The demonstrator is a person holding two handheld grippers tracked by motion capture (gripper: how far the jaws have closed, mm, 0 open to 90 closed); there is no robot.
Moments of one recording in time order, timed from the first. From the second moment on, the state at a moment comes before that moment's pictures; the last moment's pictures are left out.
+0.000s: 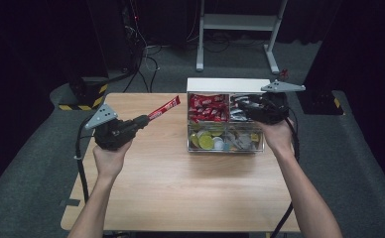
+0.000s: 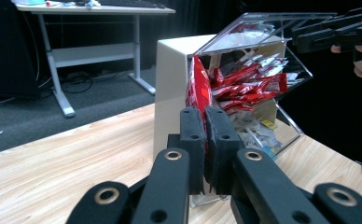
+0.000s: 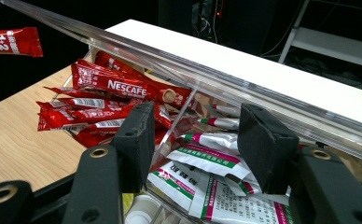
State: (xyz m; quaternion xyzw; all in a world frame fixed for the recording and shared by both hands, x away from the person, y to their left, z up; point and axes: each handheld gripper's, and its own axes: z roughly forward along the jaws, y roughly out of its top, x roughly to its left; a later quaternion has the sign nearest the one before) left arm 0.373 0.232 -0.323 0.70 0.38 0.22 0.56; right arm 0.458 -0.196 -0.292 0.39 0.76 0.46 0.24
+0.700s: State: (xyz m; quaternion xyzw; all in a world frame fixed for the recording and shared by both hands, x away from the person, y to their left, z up) left arm 0.364 0.249 -0.342 0.69 0.40 0.24 0.55; right arm 0.457 -0.196 -0.291 0.39 0.76 0.46 0.24
